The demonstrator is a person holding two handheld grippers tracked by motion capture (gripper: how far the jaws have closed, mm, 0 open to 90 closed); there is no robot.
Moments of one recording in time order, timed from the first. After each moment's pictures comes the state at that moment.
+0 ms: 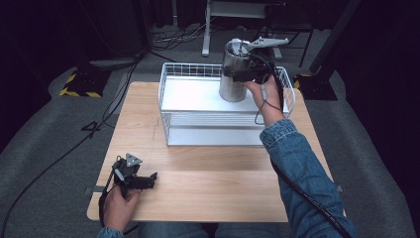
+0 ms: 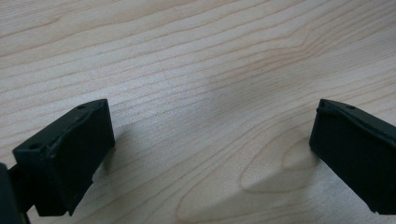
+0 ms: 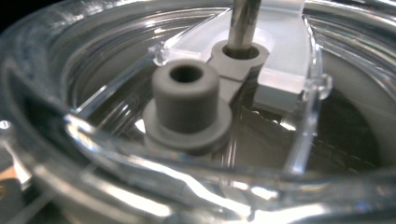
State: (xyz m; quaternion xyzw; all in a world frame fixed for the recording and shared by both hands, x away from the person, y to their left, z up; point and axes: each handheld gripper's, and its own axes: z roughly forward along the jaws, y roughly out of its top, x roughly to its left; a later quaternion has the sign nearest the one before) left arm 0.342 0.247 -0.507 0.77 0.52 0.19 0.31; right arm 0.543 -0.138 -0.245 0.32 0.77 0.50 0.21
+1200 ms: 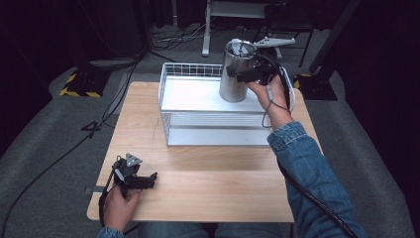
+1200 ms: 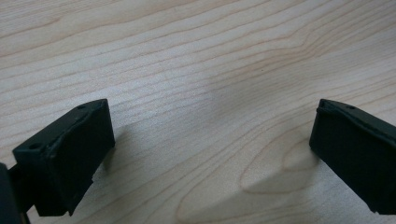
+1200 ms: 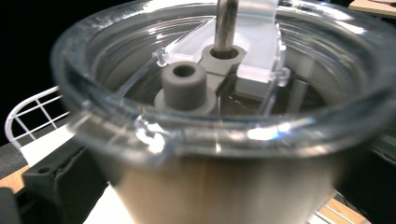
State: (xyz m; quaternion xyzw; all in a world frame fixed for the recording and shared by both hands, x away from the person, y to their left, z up) left arm 0.343 0.247 -0.507 0.77 0.52 0.19 0.30; right arm 0.534 -0.148 -0.239 0.33 0.77 0.51 0.21
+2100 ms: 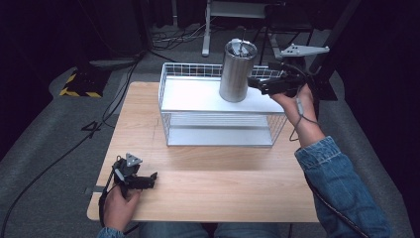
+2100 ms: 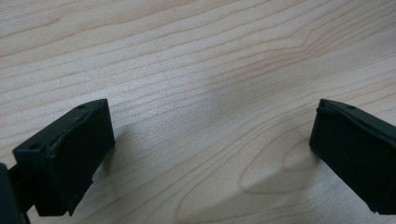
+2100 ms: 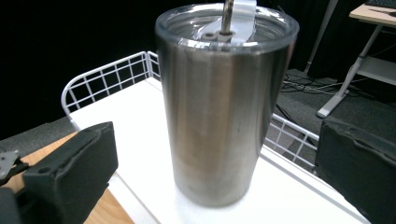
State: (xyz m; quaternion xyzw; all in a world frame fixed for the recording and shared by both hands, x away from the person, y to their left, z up) left arm 0.343 0.247 -0.507 0.77 0.52 0.19 0.30; right arm 0.479 -0.198 -0.221 0.31 0.77 0.51 0.21
